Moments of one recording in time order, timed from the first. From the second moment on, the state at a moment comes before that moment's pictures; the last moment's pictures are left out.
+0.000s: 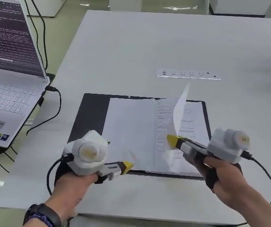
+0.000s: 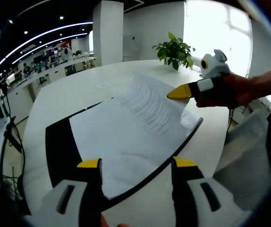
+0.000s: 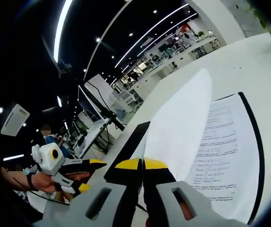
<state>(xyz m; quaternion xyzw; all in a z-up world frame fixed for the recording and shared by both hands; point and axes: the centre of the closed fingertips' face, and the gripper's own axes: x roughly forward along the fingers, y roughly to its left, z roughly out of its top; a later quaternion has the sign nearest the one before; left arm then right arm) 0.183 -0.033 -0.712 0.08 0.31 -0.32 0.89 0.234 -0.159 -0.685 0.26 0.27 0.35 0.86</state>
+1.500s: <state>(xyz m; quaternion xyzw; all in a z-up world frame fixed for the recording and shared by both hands) 0.140 0.068 -0.706 0.04 0.31 -0.25 0.92 0.220 -0.018 -0.717 0.26 0.35 0.44 0.78</state>
